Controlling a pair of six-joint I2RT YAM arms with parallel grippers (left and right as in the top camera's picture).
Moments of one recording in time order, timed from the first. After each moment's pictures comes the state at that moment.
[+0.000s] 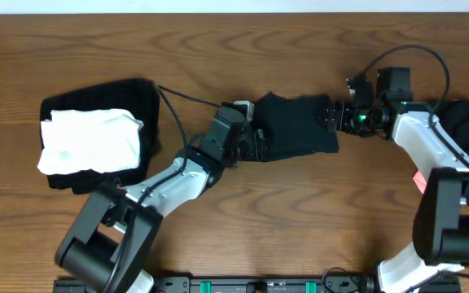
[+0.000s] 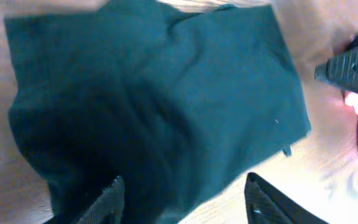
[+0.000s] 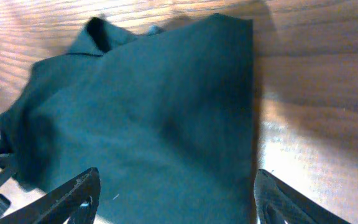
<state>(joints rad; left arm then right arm) -0.57 1.71 0.82 0.15 0.23 -0.60 -0.03 1.80 1.10 -0.47 -0.50 0.14</state>
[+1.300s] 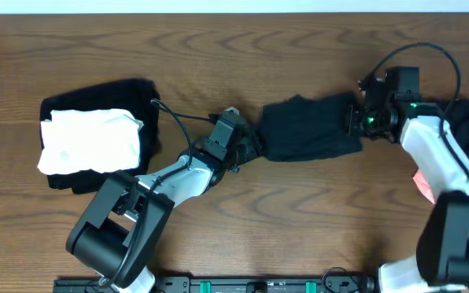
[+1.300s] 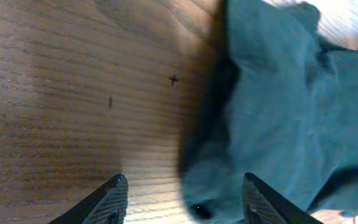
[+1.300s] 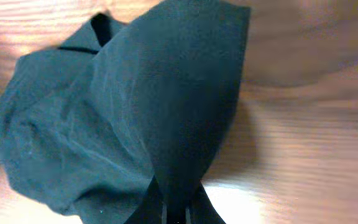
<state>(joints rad) -0.57 1.79 0.82 0.12 0.18 -0.93 -0.03 1.67 1.10 -0.59 -0.25 0.10</state>
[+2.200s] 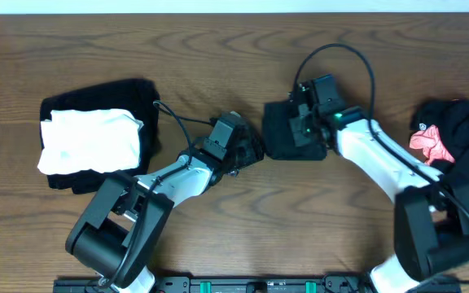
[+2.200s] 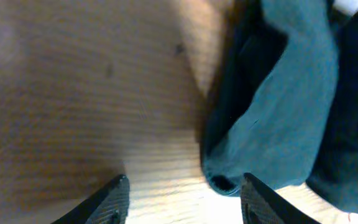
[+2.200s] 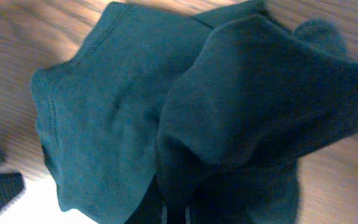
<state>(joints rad) -0.56 1.79 0.82 0.06 0.24 -0.93 0.36 1.77 1.10 -0.45 -0.04 0.06</state>
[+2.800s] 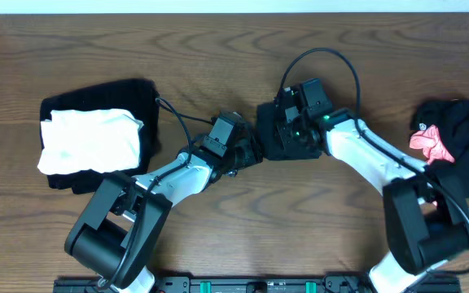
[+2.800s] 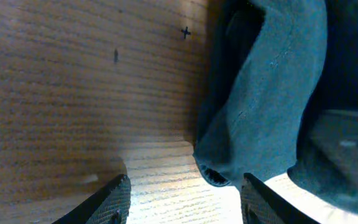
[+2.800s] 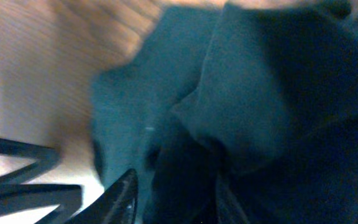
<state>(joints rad) -0.56 1.78 0.84 -0.02 0.26 -0.86 0.40 1.79 1.10 -0.41 -0.18 0.04</state>
